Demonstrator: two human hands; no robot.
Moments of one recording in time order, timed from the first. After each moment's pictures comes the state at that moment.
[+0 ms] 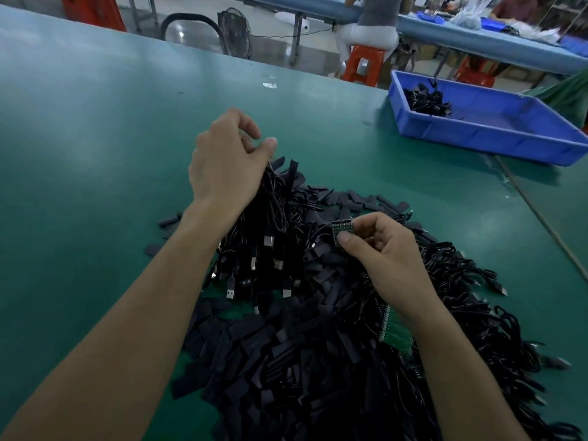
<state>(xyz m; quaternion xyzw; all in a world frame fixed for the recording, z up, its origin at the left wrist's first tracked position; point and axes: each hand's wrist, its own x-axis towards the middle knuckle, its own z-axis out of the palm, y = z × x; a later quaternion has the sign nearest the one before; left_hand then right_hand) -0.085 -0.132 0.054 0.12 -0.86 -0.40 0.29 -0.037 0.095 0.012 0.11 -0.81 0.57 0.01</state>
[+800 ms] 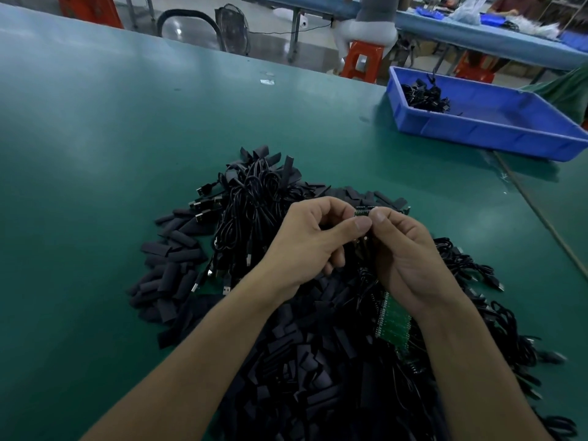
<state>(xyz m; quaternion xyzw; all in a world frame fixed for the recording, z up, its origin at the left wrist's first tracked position) -0.024 -0.048 0.026 -0.07 -0.67 -0.74 -0.03 -0.040 0.107 0.023 0.10 -0.57 0.81 -0.12</state>
